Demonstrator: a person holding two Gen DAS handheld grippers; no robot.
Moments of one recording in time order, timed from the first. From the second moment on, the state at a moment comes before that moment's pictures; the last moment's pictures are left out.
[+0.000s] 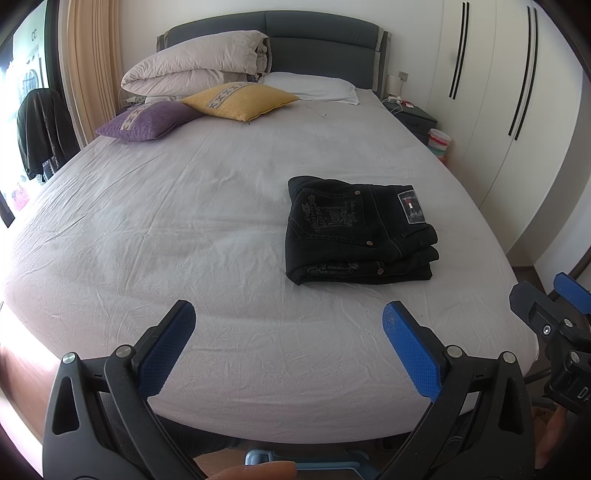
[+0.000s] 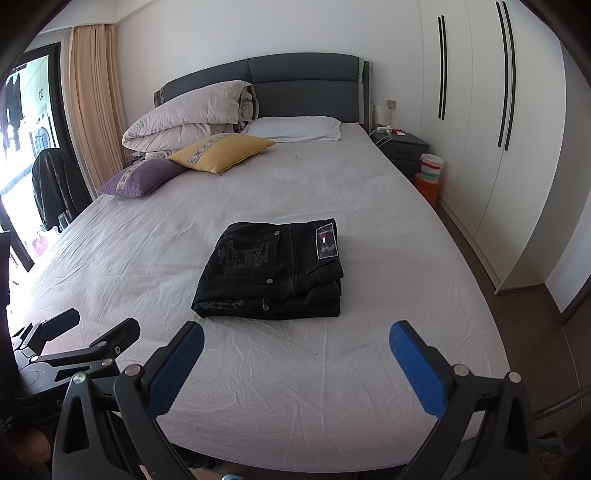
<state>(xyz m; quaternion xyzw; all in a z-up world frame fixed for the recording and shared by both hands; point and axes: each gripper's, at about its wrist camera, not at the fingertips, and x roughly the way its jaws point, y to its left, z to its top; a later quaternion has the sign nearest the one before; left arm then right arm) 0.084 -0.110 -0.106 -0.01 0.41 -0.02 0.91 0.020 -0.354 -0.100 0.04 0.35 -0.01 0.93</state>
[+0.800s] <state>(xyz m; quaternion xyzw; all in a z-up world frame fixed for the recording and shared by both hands) 0.084 -0.111 -0.108 -0.01 0.41 -0.03 0.91 0.021 -0.355 -0.100 0.04 0.35 -0.01 0.93</state>
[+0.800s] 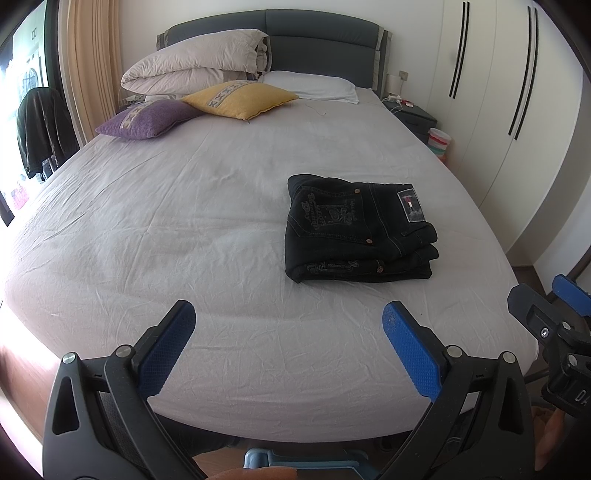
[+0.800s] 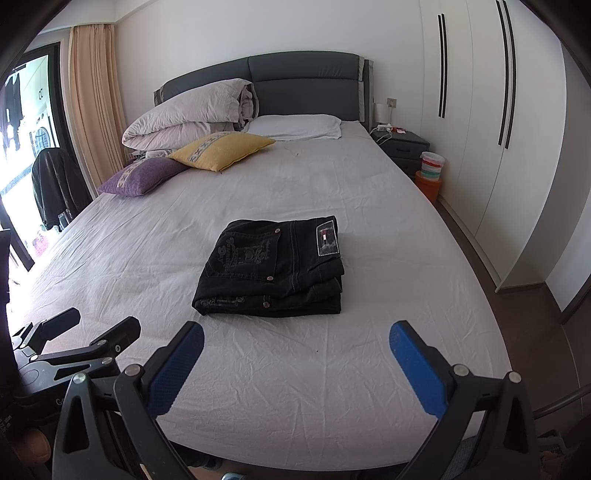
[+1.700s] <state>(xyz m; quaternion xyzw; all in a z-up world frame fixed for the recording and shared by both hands) 0.082 -0.112 -0.112 -0.01 0.41 -0.02 0.91 0.021 -0.355 -0.099 0.05 0.36 -0.01 0.93</state>
